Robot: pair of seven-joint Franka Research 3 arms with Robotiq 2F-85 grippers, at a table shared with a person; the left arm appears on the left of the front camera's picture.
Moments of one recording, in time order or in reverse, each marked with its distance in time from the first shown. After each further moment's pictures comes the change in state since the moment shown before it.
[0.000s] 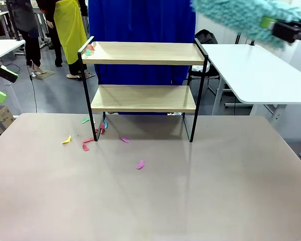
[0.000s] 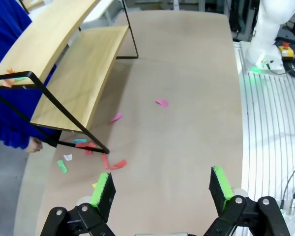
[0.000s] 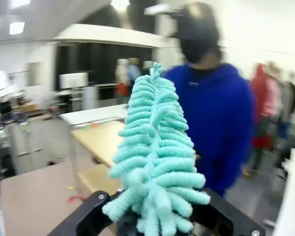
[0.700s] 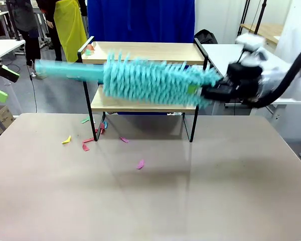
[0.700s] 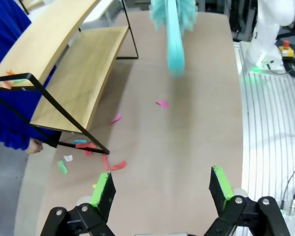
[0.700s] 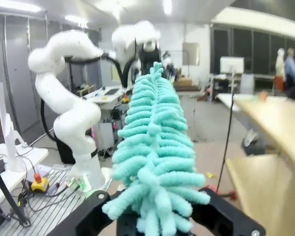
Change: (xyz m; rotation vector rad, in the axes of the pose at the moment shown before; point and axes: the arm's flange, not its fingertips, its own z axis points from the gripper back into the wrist) left arm 0.002 -0.001 -0.002 0.001 0.003 0.000; right arm -0.102 0.082 -0.124 0.916 0.039 -0.089
